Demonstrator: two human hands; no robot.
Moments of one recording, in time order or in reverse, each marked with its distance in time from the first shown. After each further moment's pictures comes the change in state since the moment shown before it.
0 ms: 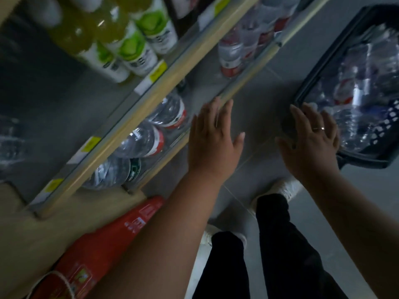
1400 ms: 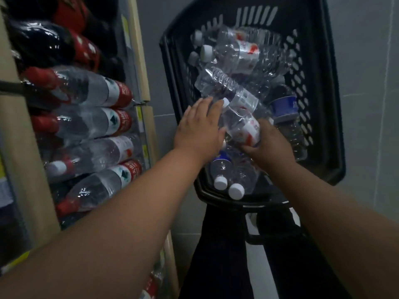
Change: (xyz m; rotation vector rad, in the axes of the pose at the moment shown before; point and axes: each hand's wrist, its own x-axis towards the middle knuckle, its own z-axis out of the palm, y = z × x) left_hand 0.313 0.212 0.250 0.344 -0.807 0.688; right_hand 0.212 0.232 0.049 0.626 0.007 0.787
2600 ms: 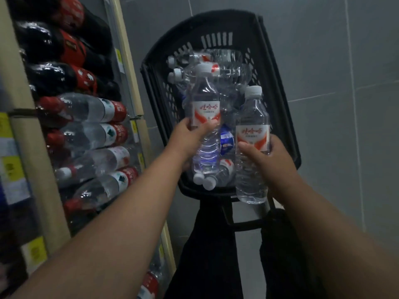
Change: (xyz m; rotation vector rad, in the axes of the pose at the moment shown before) left_hand -0.020 0.055 -0.008 -1.218 -0.055 -0.490; right_hand -0.089 0.020 -0.077 0.905 -0.030 0.230
